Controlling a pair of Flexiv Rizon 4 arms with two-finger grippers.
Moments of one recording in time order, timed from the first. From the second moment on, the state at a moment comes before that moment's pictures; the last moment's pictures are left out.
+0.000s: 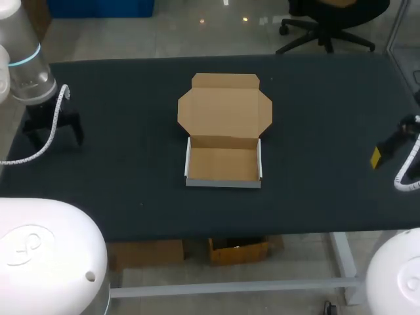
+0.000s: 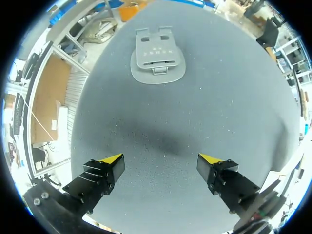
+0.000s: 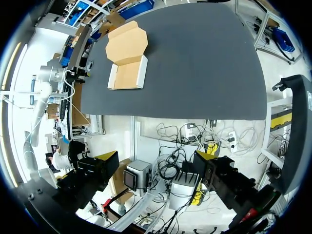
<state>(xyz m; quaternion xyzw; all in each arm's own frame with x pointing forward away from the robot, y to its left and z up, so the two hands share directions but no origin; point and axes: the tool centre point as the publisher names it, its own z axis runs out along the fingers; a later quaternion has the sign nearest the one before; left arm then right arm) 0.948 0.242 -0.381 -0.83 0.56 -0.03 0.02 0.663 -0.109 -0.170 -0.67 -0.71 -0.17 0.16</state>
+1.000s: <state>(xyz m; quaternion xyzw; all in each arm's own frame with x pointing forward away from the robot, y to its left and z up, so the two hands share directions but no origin) 0.963 0.243 -0.370 -0.84 0.55 -0.05 0.03 0.663 -0.109 -0.170 -0.67 -0.71 -0.16 0.16</state>
